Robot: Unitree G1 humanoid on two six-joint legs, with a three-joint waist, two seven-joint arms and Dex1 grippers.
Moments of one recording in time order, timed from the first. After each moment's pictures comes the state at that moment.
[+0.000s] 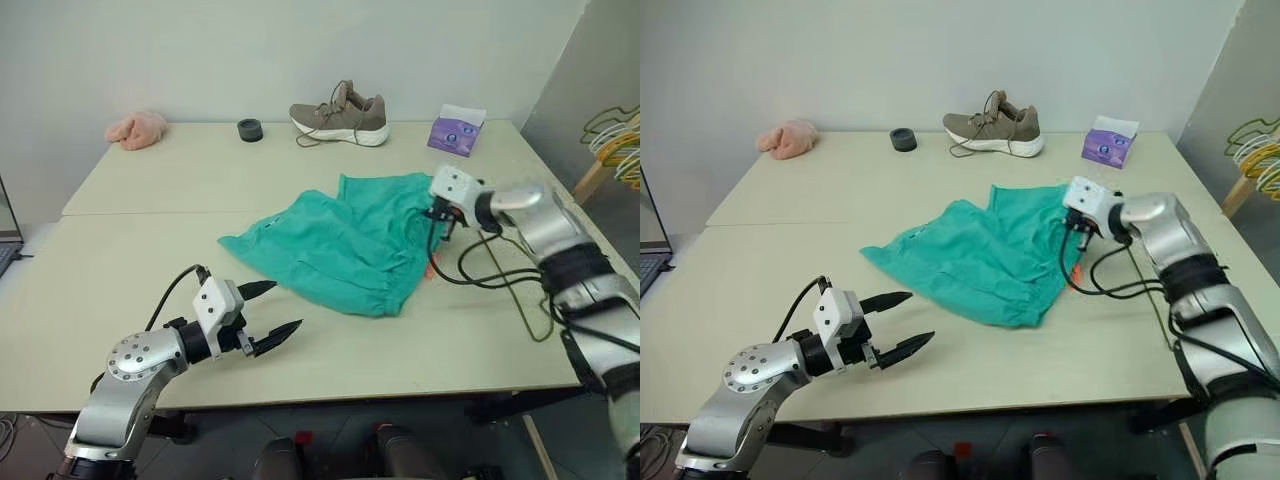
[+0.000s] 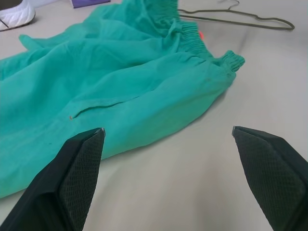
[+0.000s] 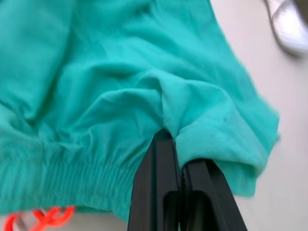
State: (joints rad) left arm 0.06 0.63 0.07 -0.31 -0.39 0.21 -0.87; right arm -1.10 -0.58 0.43 0.85 -0.10 0.04 0.89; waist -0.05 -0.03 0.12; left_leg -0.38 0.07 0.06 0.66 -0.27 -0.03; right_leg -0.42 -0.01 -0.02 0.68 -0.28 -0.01
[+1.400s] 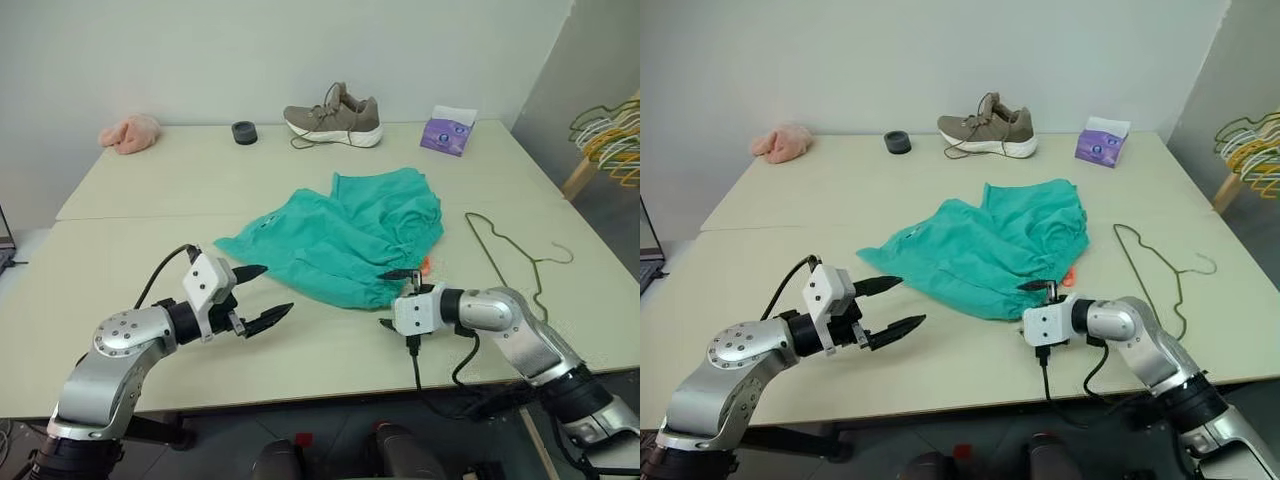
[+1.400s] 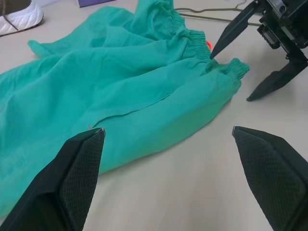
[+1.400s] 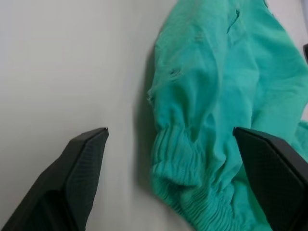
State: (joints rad) left arm -0.03 0.70 0.11 -0.31 -0.43 0.35 -0.87; right arm -0.40 -0.62 0.41 -0.02 -0.39 -0.18 0.80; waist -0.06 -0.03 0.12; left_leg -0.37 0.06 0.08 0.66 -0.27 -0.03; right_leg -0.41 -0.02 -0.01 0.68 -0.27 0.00
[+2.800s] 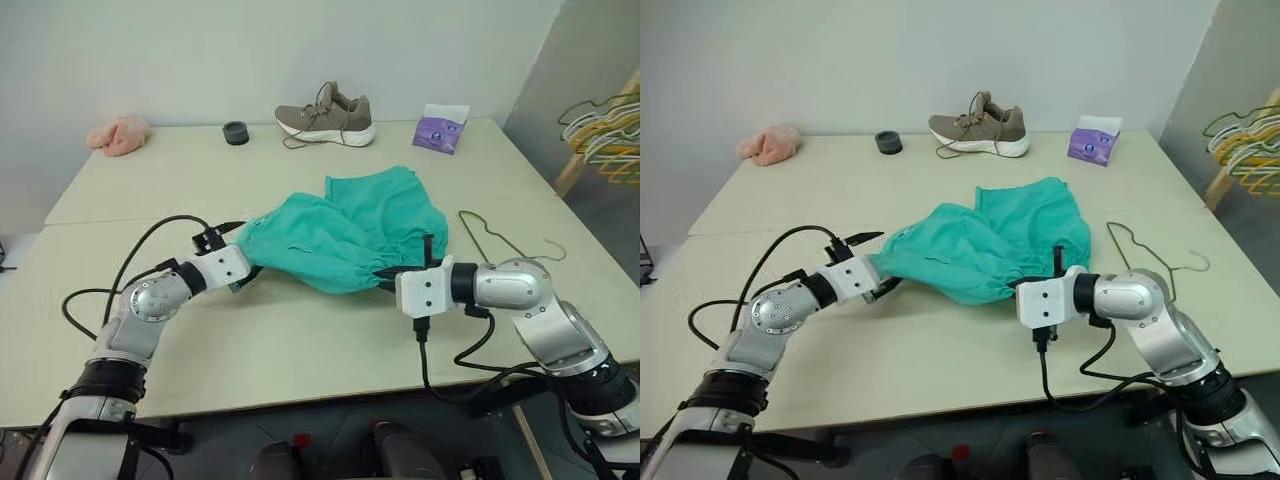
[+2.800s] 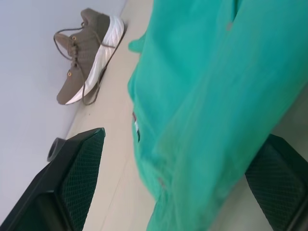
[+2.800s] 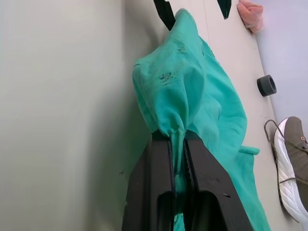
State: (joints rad) left arm -0.42 0.71 -0.05 0.50 0.27 -0.50 -0.52; right arm -0.44 -0.69 0.29 -0.33 -0.15 0.03 0.98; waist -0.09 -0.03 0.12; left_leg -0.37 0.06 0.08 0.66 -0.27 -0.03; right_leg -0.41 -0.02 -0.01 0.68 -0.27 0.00
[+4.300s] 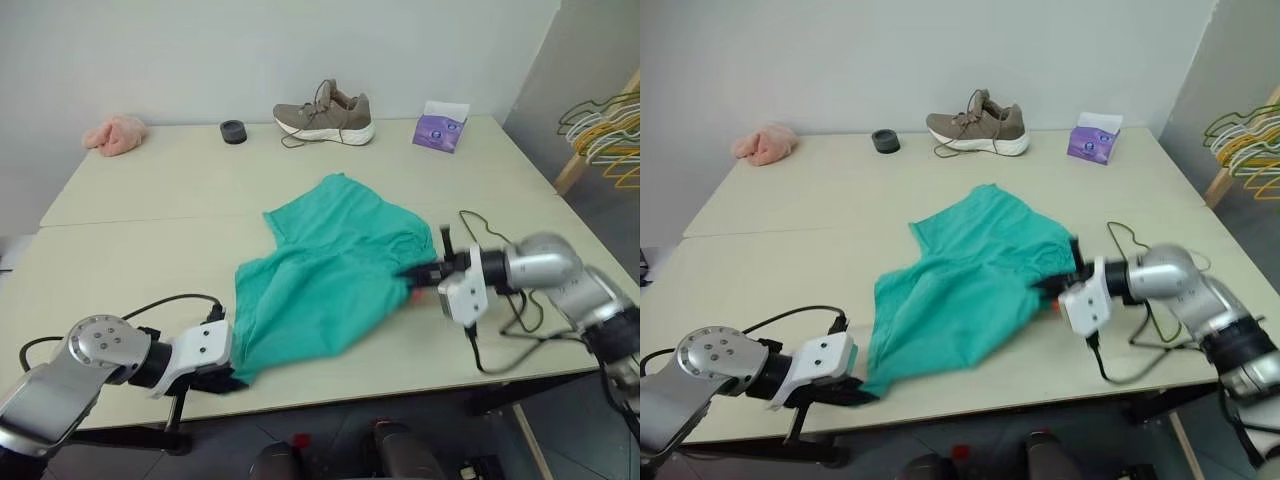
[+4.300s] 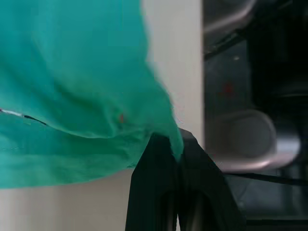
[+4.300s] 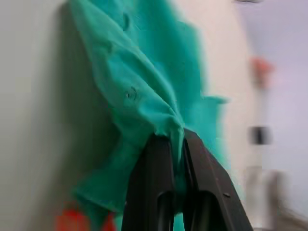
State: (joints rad) left arm 0.14 1.15 0.00 -0.45 -0.31 0.44 -1.33; right arm -0.55 -0.95 0.50 0.10 0.07 -0.65 1.06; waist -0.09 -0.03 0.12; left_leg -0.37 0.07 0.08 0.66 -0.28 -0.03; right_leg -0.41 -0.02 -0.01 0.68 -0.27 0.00
